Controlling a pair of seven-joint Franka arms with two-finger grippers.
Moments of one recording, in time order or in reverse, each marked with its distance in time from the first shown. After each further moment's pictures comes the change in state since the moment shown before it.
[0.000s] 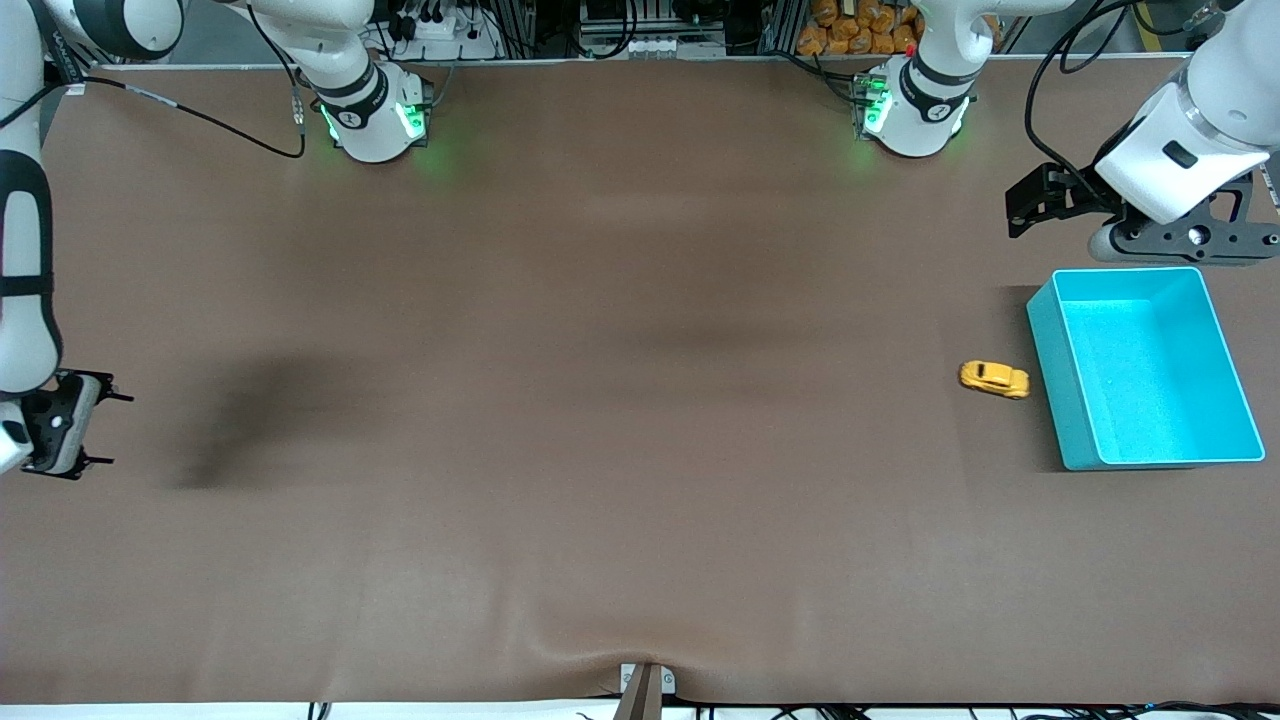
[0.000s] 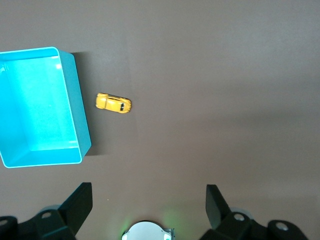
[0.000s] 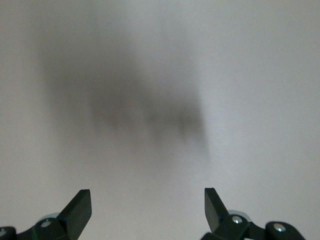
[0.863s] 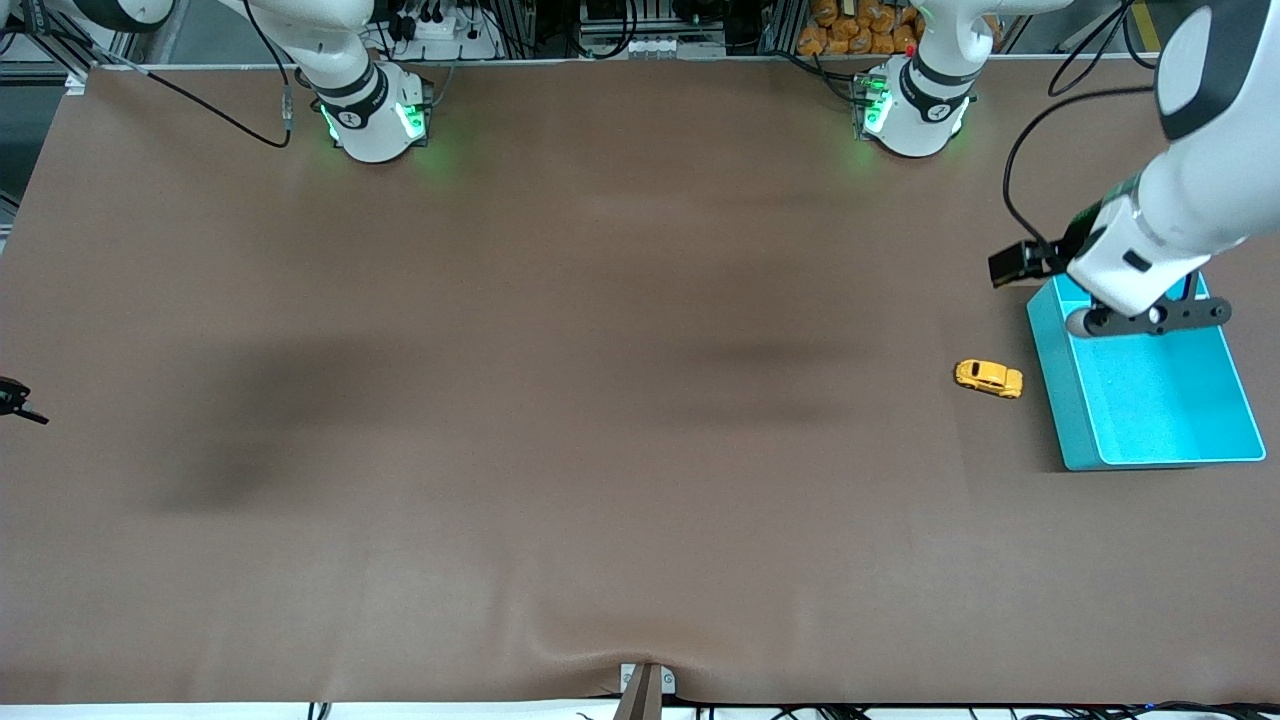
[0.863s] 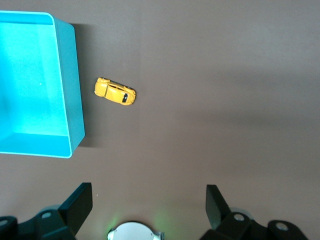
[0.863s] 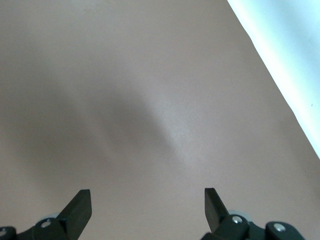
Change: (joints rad) left arm 0.055 0.053 0.004 -0.184 0.000 0.148 -0.096; right arm -0.003 -0.085 0.014 0.164 0.061 -0.099 0.401
